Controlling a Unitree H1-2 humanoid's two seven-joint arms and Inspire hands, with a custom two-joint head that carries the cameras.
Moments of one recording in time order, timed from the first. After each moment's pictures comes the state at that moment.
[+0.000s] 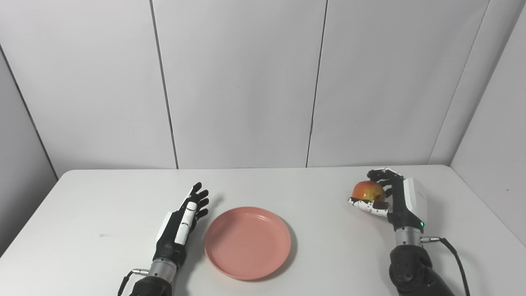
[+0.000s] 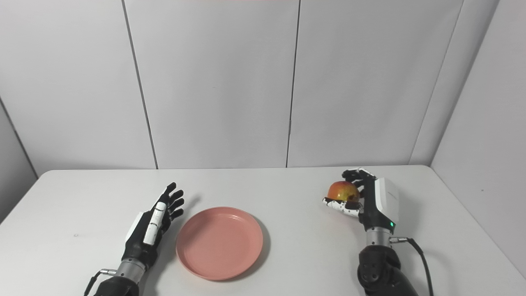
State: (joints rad) left arm -0.36 0.03 0.00 0.42 -0.04 -0.15 -0.12; right arm -0.53 -0.30 0.12 0.67 -0.46 -0.26 -0.58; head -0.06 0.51
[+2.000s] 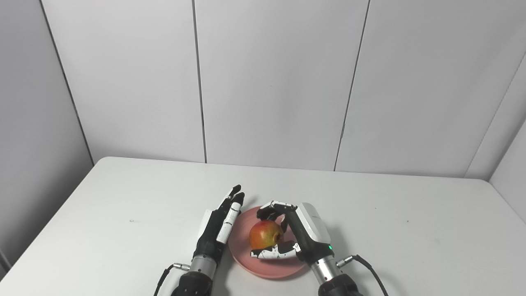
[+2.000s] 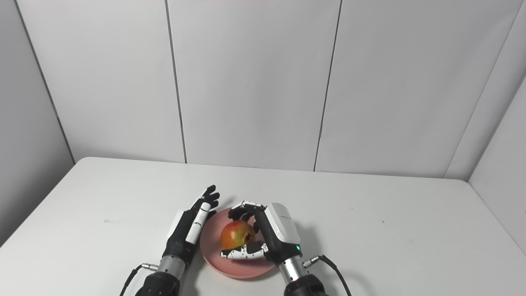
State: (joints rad) left arm -0.33 -0.04 -0.05 0.37 0.11 -0.08 0.03; right arm -0.48 -0.03 0.38 0.53 -0.63 -0.36 -0.28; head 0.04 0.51
